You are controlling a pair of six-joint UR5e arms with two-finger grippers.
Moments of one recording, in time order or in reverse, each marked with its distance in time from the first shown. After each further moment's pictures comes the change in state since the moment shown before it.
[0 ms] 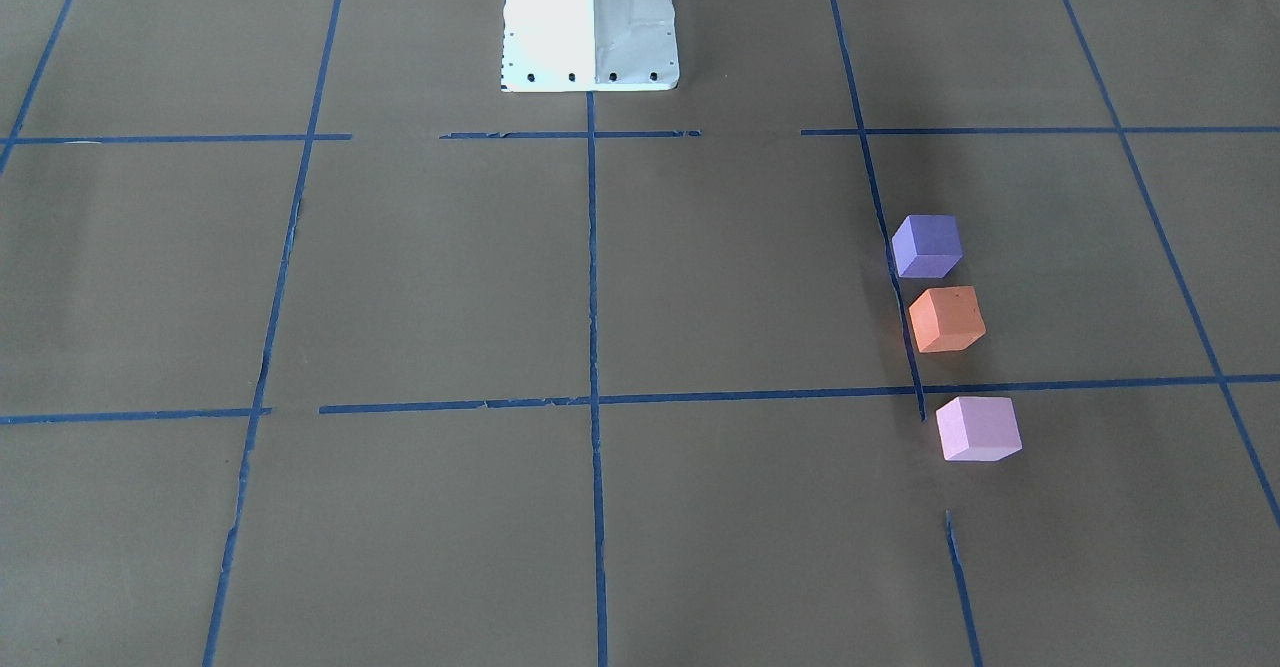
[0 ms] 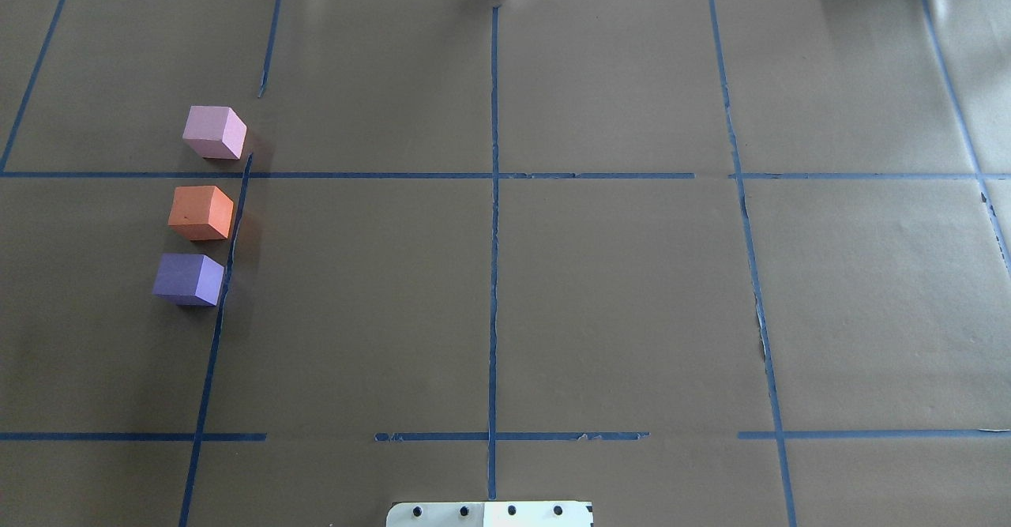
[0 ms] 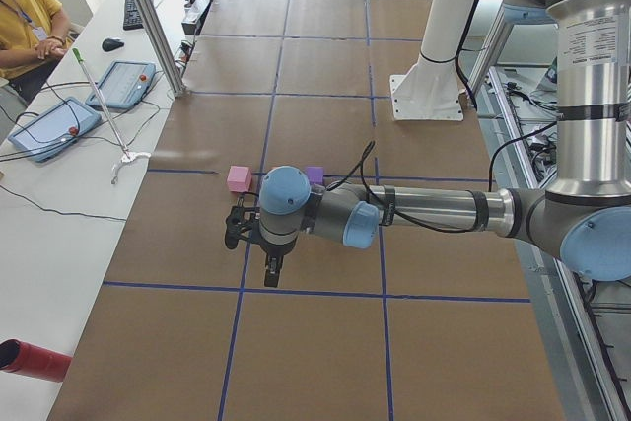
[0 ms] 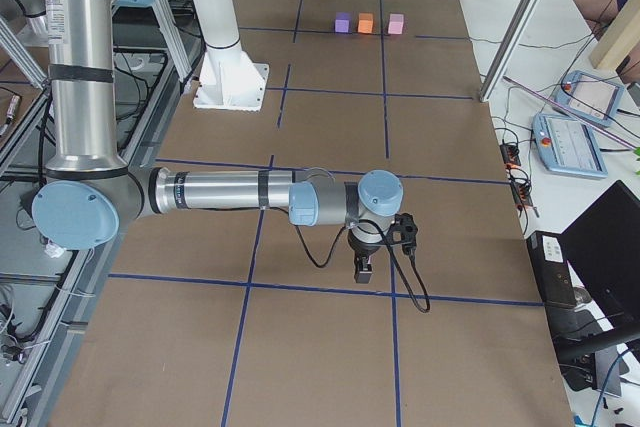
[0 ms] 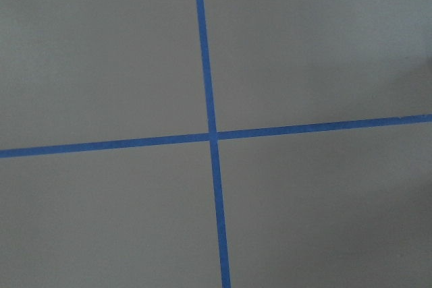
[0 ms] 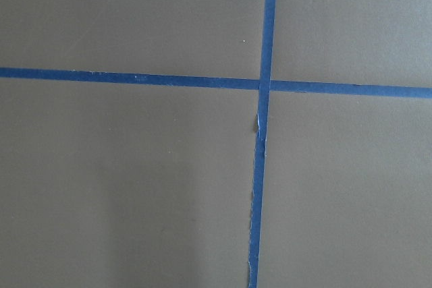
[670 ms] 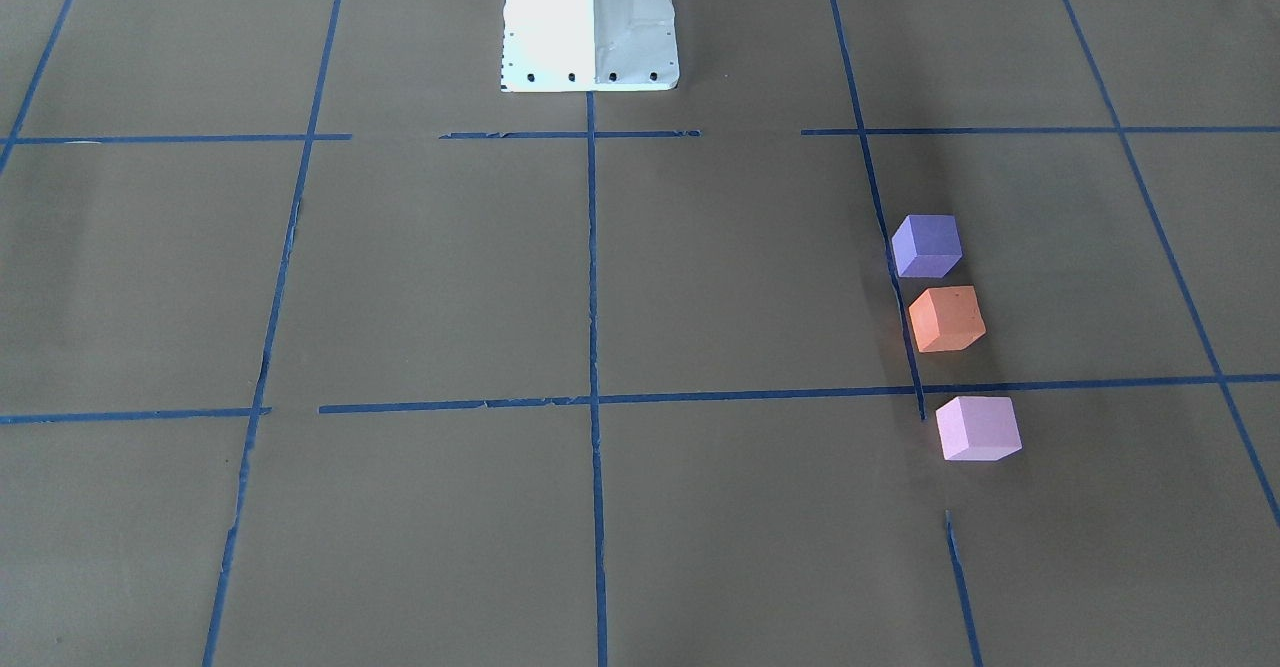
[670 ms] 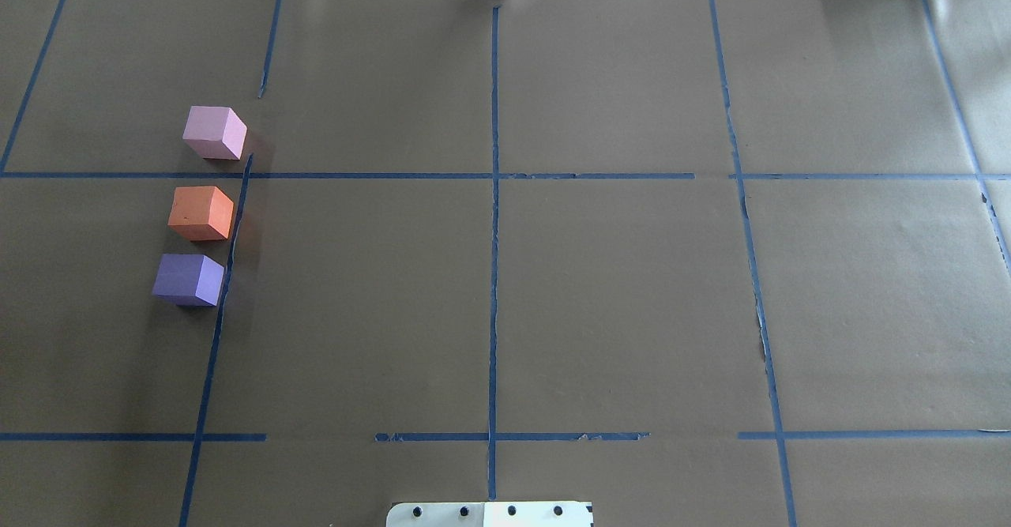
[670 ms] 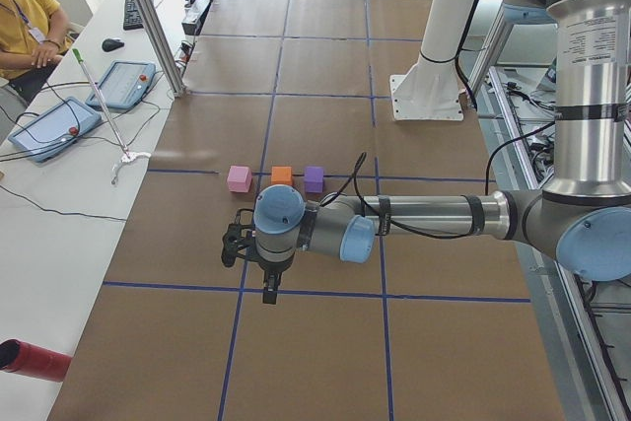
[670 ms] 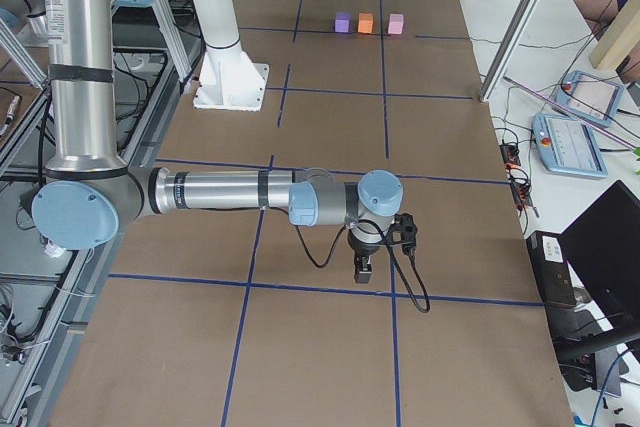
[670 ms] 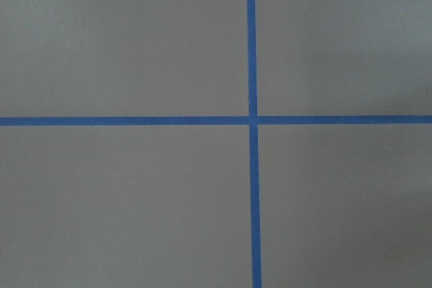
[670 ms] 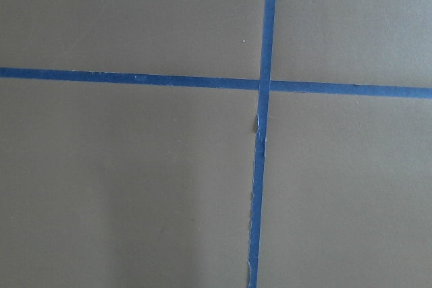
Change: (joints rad) left arm -0.019 -0.018 0.065 0.001 0.007 0.087; right arm 0.000 0.000 0.000 0.000 -0.001 0.000
